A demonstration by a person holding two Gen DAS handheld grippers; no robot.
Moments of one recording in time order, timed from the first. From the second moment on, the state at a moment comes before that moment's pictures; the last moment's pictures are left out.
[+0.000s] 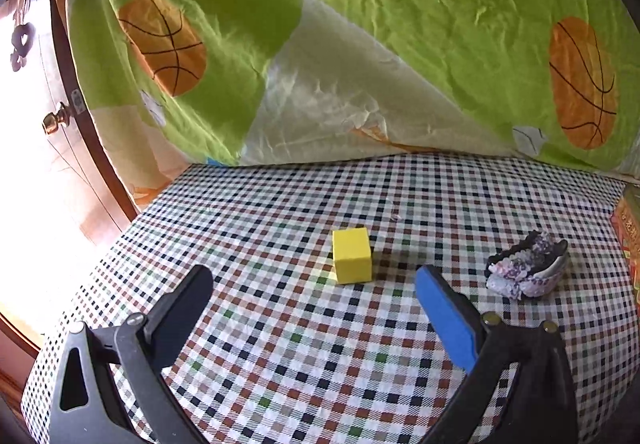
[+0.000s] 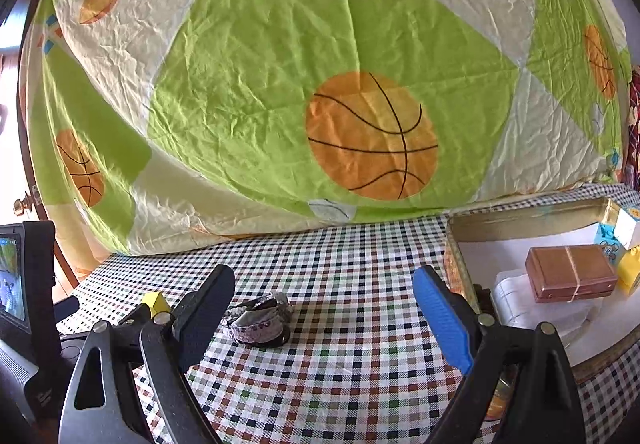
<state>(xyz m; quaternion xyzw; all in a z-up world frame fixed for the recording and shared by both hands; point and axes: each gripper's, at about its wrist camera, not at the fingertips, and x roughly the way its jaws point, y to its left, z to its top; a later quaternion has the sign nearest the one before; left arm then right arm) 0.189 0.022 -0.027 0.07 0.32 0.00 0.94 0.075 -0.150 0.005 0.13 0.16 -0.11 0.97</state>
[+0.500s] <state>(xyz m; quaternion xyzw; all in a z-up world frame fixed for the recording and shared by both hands) 0.189 0.026 -0.028 0.05 0.32 -0.01 0.95 0.086 -0.142 0.004 0.11 0.16 -0.09 0.98</state>
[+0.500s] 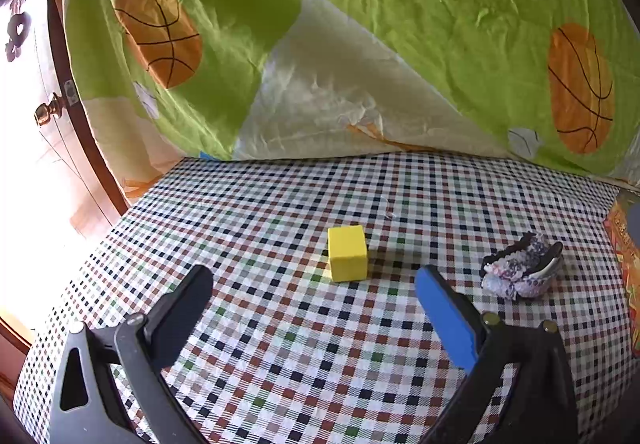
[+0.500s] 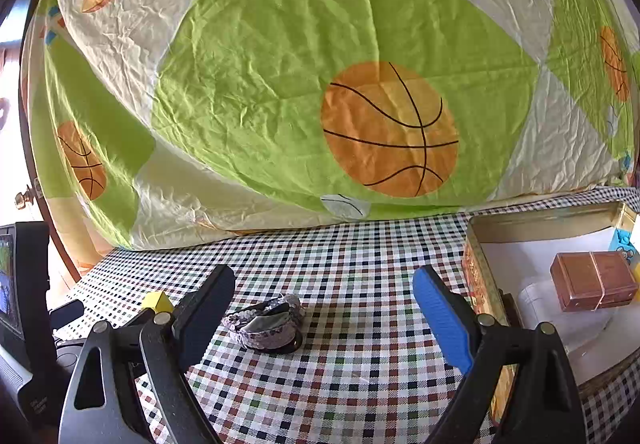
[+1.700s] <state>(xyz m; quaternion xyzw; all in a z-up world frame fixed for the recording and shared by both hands) 0.226 0.061 -0.047 0.04 0.38 0.00 0.92 0.190 -0.114 -0.038 0.08 0.38 0.01 0.92</state>
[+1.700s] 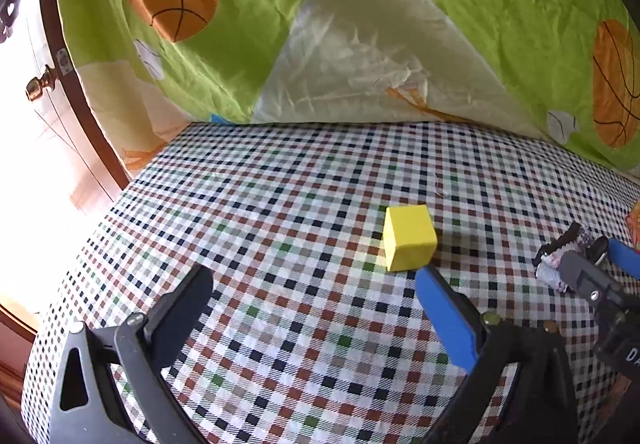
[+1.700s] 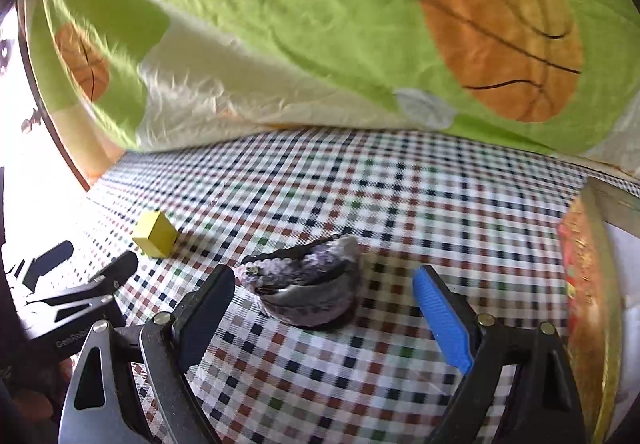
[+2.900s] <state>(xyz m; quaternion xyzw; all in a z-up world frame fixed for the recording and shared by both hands) 0.214 0.053 -0.036 0.06 0.35 0.00 0.93 0.160 -0.104 -0.005 0.04 0.34 -0.04 0.94</state>
